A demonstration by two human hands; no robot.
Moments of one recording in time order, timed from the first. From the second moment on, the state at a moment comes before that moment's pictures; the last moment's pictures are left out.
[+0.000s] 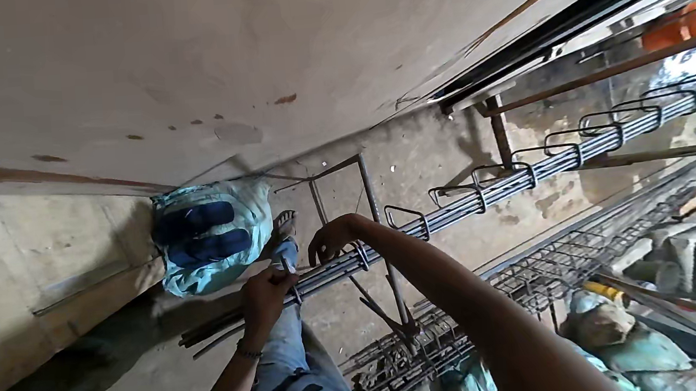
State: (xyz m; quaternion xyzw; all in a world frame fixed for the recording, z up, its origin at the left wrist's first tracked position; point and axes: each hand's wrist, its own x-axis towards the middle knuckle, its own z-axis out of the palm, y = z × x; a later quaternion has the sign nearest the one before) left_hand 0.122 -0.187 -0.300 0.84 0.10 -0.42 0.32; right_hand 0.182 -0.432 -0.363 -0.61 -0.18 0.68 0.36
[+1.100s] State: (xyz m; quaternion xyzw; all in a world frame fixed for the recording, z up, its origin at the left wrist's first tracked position) left_hand 0.122 -0.181 -0.306 0.86 0.05 -0.40 0.33; right_hand 0.054 -0.395 -0.267 -0.92 -0.04 0.32 0.20
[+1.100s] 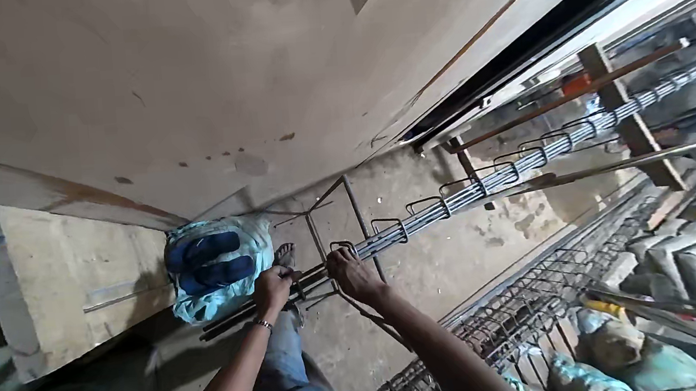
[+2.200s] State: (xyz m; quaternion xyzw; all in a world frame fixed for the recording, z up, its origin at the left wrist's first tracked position) left_hand 0.125 -0.176 -0.307 0.84 0.03 -0.40 0.36; right_hand 0.081 -0.338 -0.174 -0.80 0.07 0.56 0.18
